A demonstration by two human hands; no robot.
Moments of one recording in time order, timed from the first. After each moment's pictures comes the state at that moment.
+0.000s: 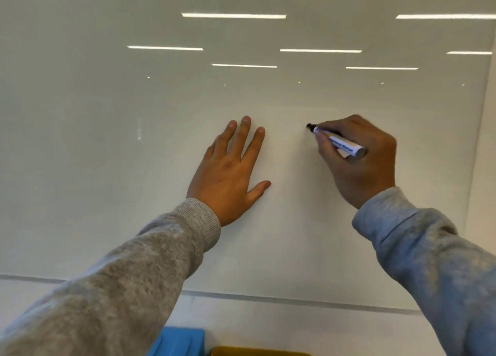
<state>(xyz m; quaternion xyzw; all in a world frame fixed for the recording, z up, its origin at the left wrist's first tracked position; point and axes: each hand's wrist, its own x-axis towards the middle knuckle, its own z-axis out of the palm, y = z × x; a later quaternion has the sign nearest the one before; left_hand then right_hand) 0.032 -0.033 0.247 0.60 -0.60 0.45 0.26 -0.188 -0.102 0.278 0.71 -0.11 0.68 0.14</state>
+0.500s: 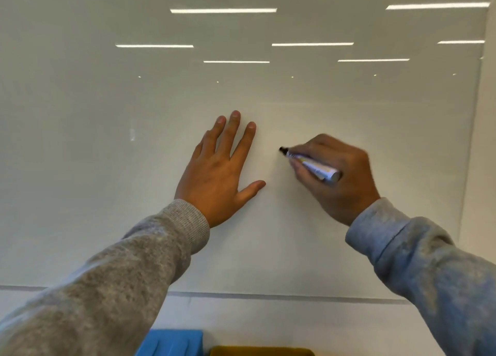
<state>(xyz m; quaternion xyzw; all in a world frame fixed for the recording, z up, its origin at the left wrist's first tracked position) 0.037 -0.037 0.242 0.60 -0.61 0.46 0.25 -0.182 -0.104 0.246 0.77 -0.09 0.61 0.16</state>
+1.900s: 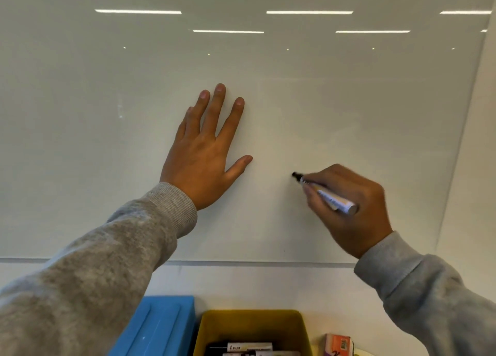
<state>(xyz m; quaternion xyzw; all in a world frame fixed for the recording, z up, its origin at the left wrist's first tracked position) 0.037 -0.039 0.219 0.59 -0.61 0.45 0.26 -0.215 -0.096 0.157 0.77 -0.15 0.61 0.11</state>
